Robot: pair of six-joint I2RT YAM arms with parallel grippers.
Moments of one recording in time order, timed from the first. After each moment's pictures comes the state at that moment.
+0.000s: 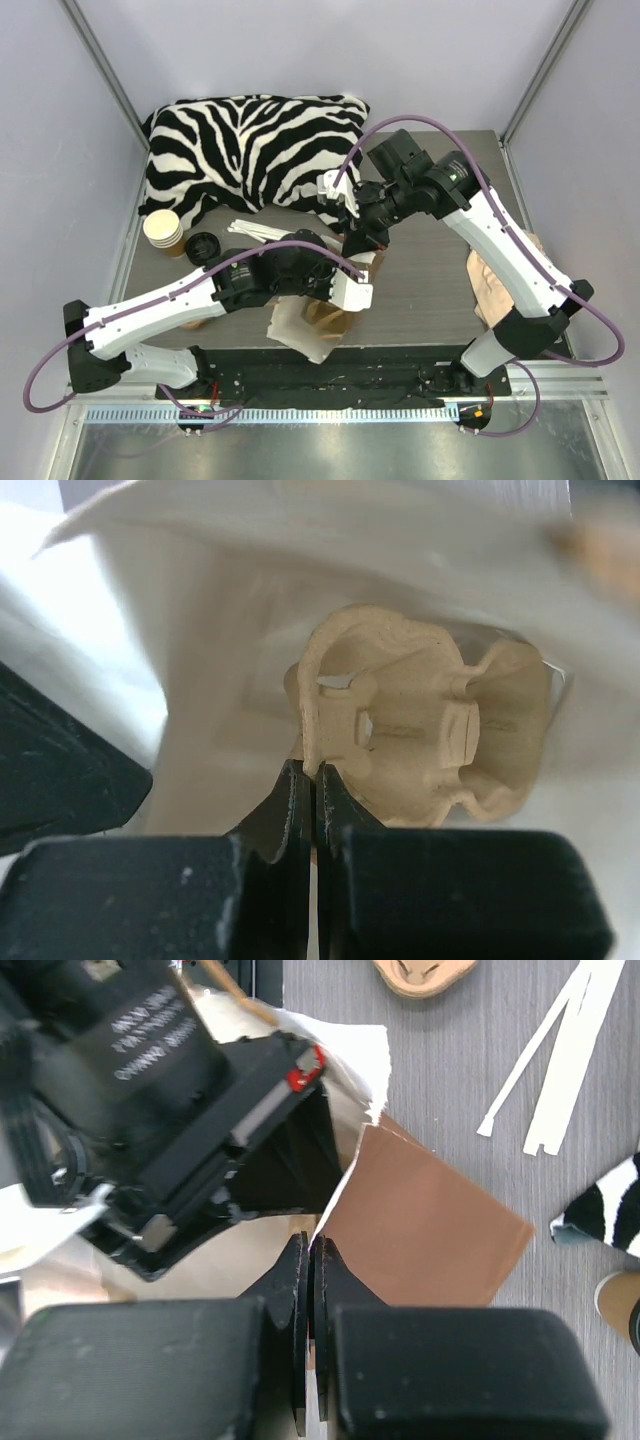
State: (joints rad) left arm -1.18 1.24 1.27 -0.69 -0.03 0.79; right arm 0.74 1.54 1.95 -1.37 -0.64 -0.58
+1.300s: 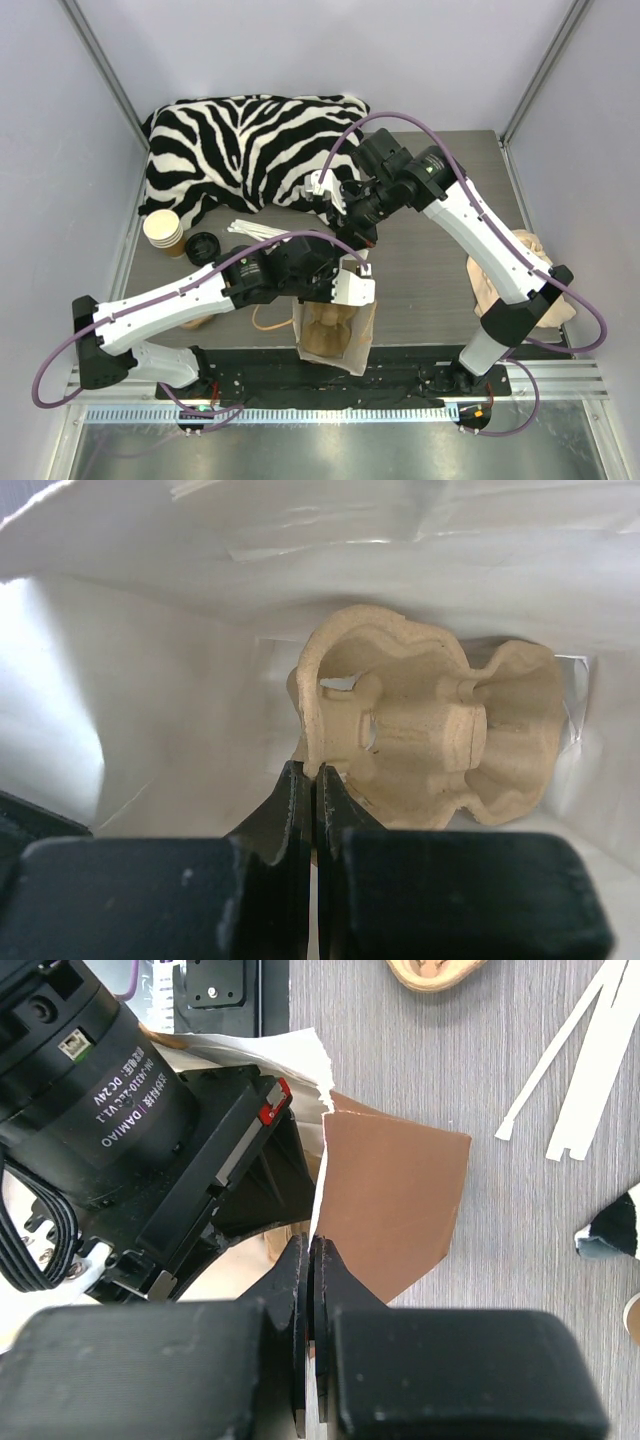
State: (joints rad) left arm -1.16 1.29 1.28 -0.78 0.02 0.63; right arm 0.74 1.64 1.98 -1.37 -0.67 -0.58
